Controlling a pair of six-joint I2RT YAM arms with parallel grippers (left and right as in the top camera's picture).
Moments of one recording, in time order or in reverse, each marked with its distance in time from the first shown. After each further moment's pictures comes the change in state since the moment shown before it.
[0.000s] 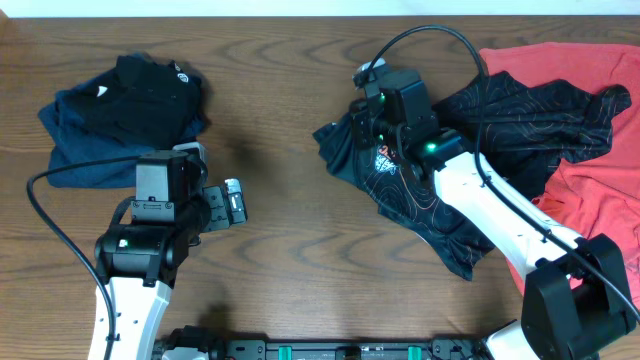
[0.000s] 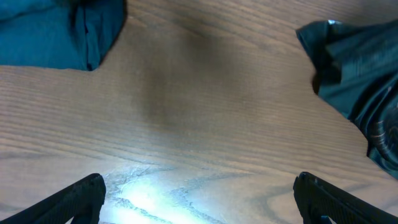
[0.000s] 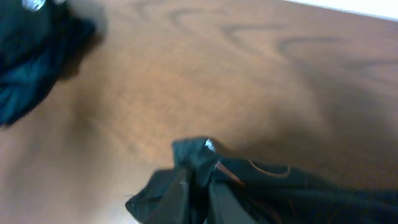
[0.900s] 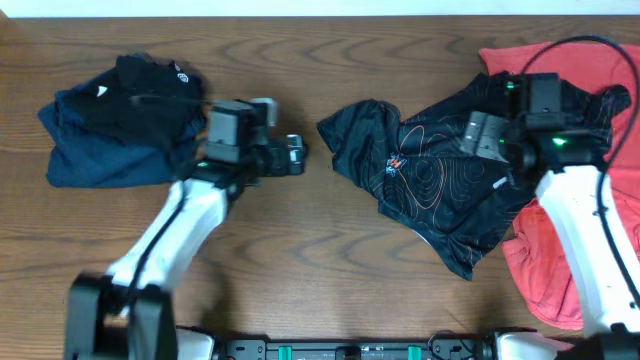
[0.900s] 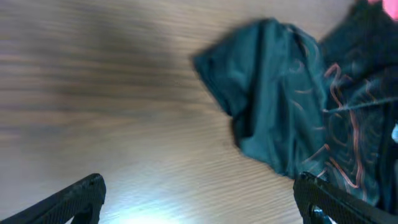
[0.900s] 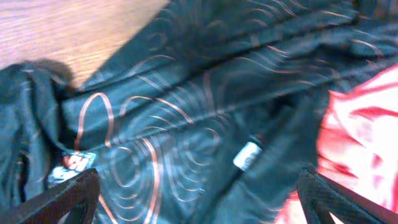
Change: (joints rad) left arm -0.169 0.546 0.004 0.657 0.267 -0.059; right arm -0.437 -0.249 0.016 -0.640 0.267 0.142
